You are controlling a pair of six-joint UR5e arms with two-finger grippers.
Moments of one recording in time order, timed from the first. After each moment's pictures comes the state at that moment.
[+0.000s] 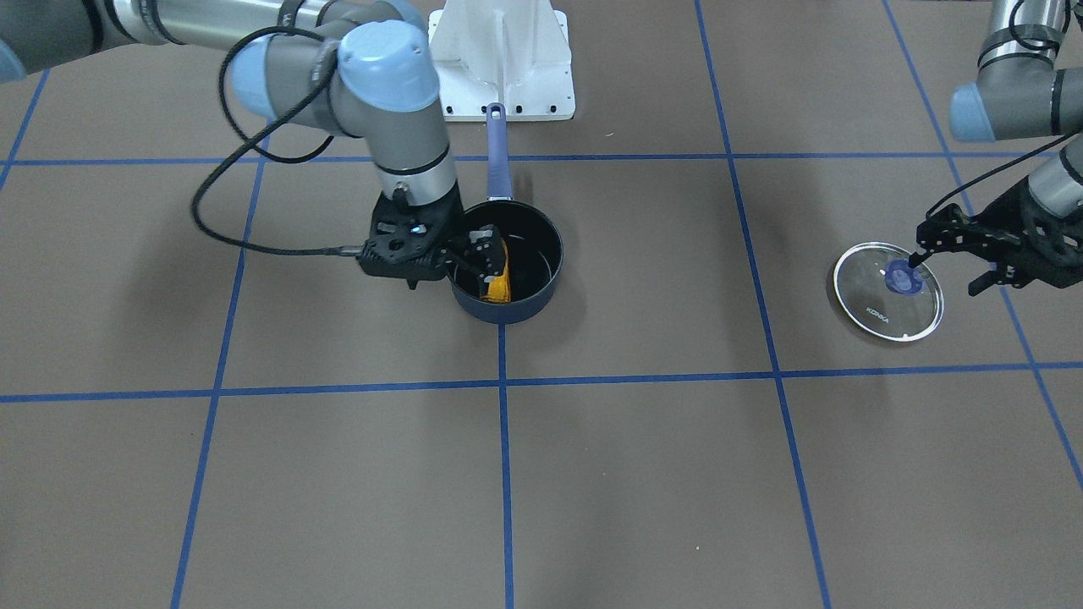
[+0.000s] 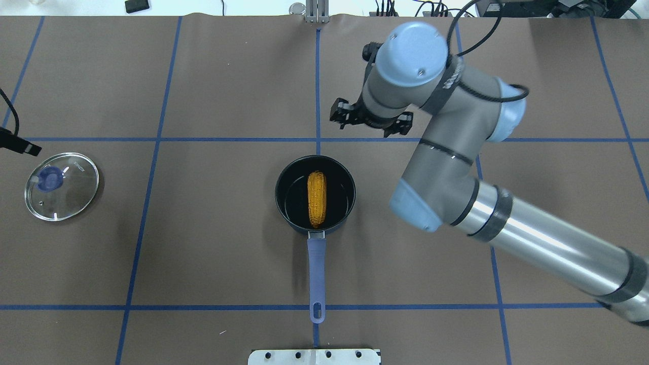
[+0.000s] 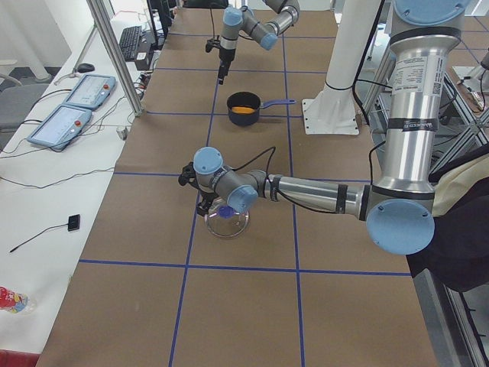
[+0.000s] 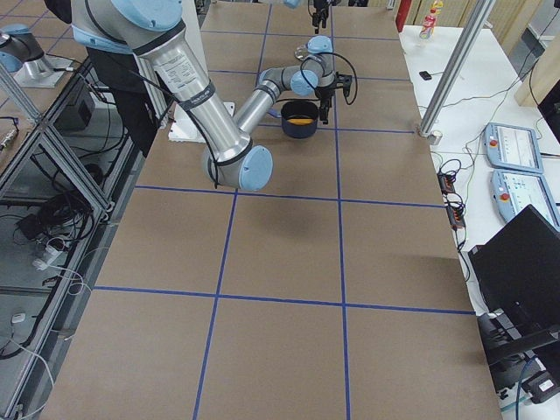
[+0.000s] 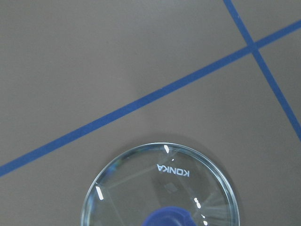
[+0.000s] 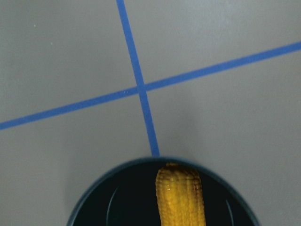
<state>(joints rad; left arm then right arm) -1.23 -1.63 -1.60 -2.05 -2.39 -0.19 0.74 -0.87 1.64 -1.51 1.93 1.23</state>
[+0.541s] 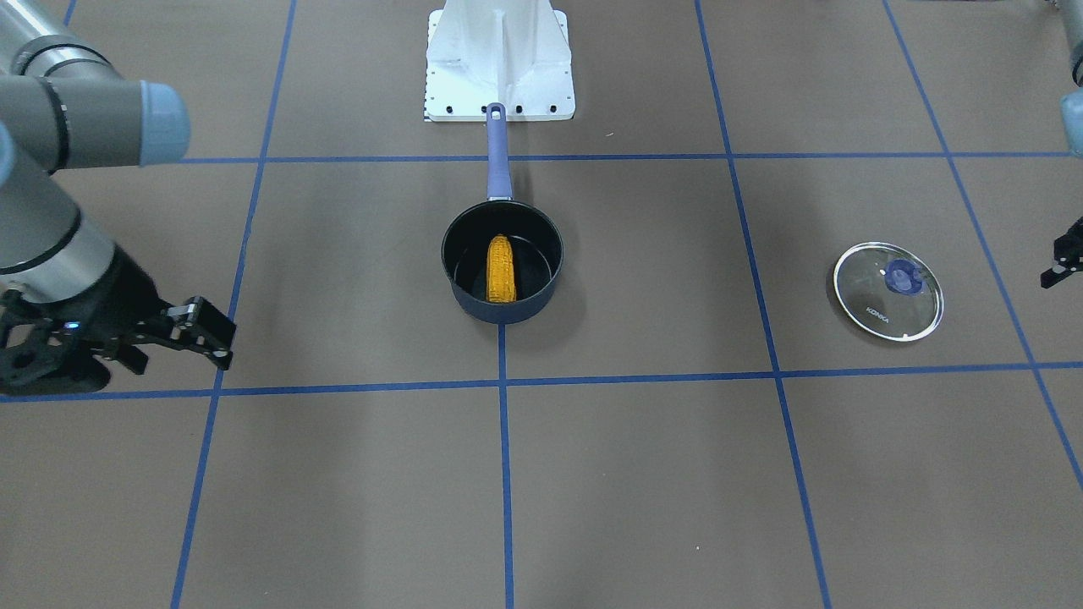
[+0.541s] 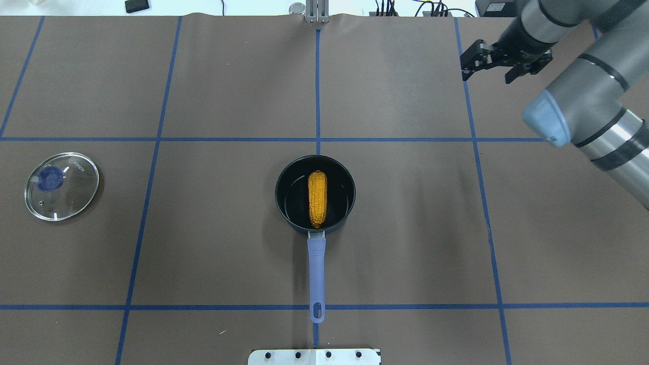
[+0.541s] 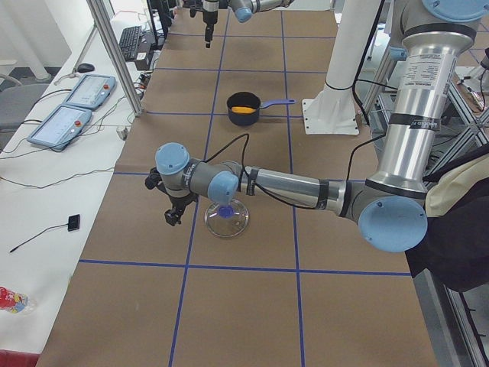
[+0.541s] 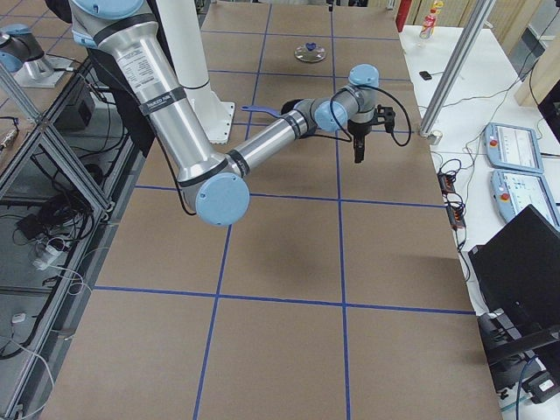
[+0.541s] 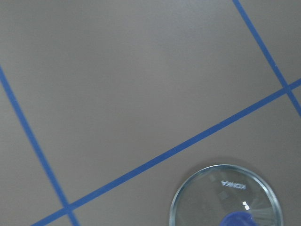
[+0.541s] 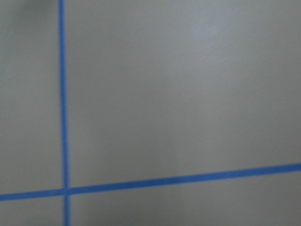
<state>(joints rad) -1.45 -1.75 -1.50 -1.75 -2.42 0.22 1.09 -1.10 1.65 -1.49 2.22 0.75</state>
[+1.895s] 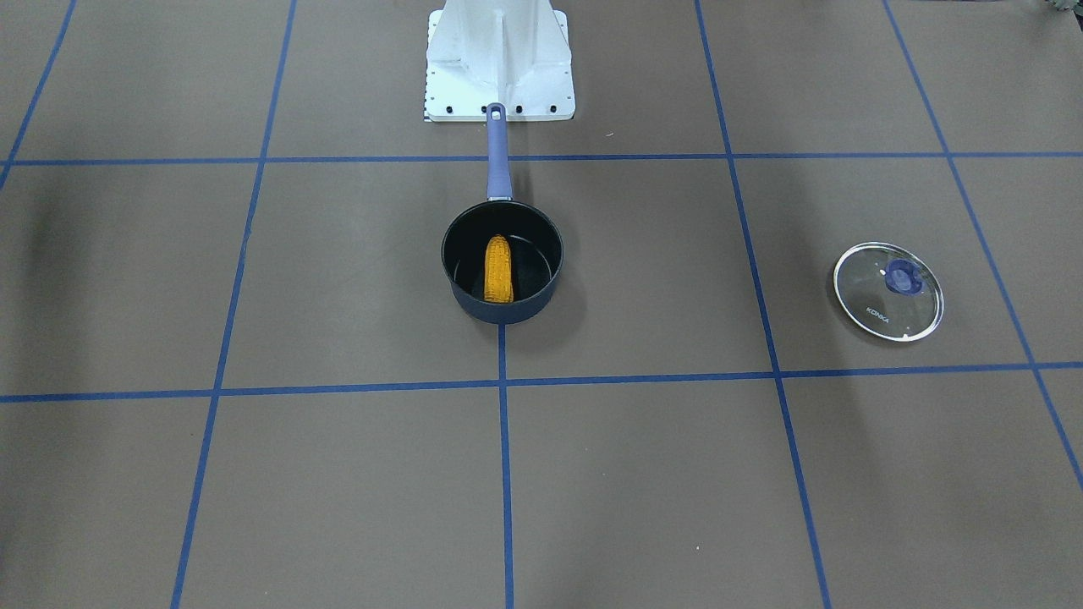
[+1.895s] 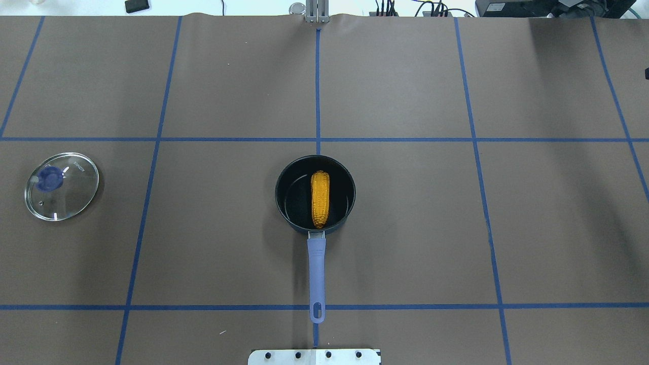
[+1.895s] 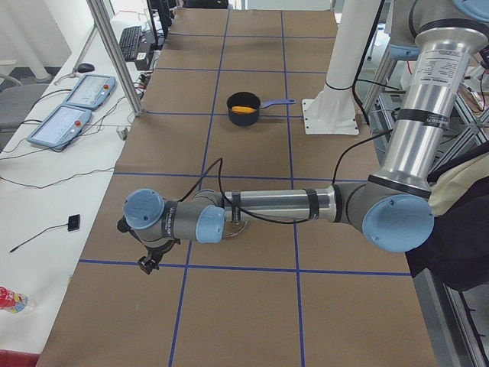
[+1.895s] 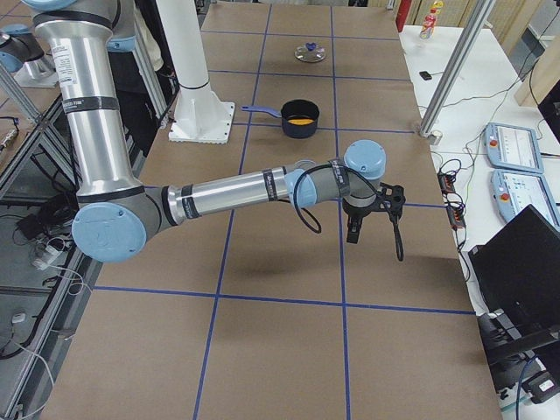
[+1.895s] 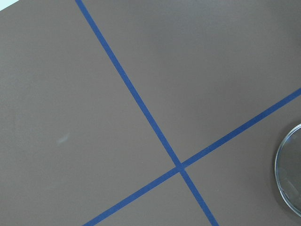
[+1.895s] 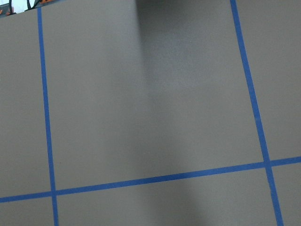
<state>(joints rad) -1.62 -1.82 -1.27 -1.74 -2.43 0.50 1.48 -1.41 1.65 -1.48 2.45 0.48</state>
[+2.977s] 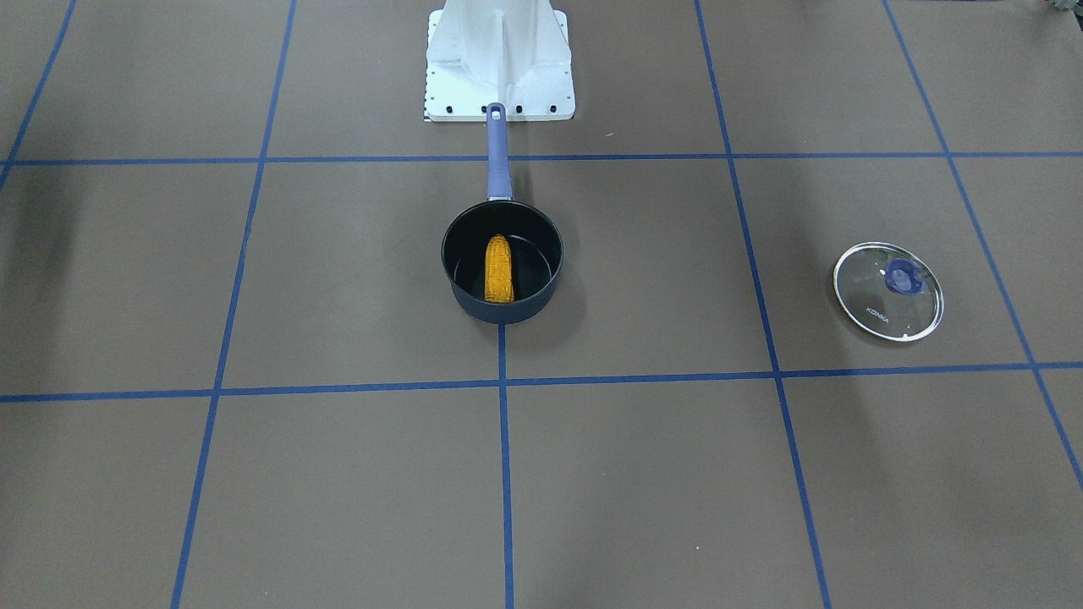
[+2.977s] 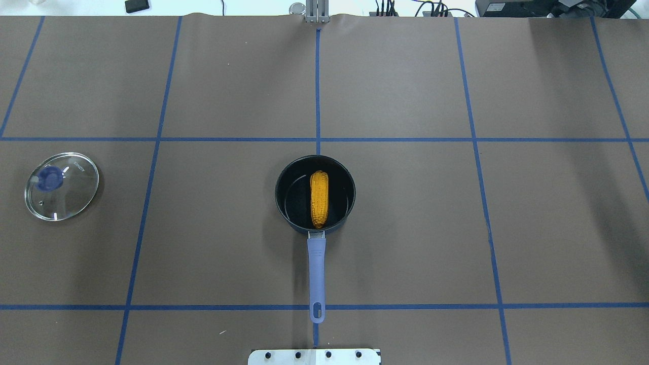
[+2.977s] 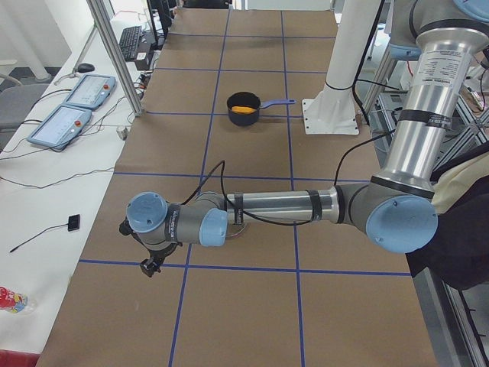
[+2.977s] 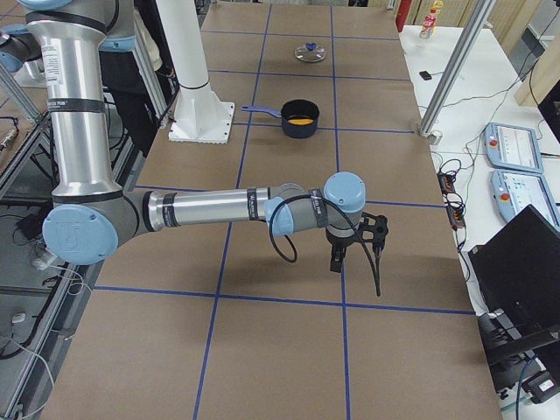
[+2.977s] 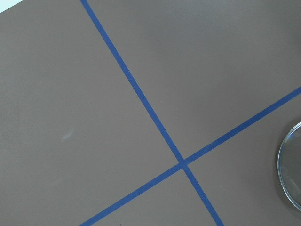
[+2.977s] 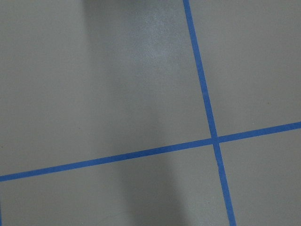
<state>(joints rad) -1.62 -1.80 -1.28 -1.75 -2.43 0.50 1.51 -1.51 1.62 -1.41 2.42 0.44</state>
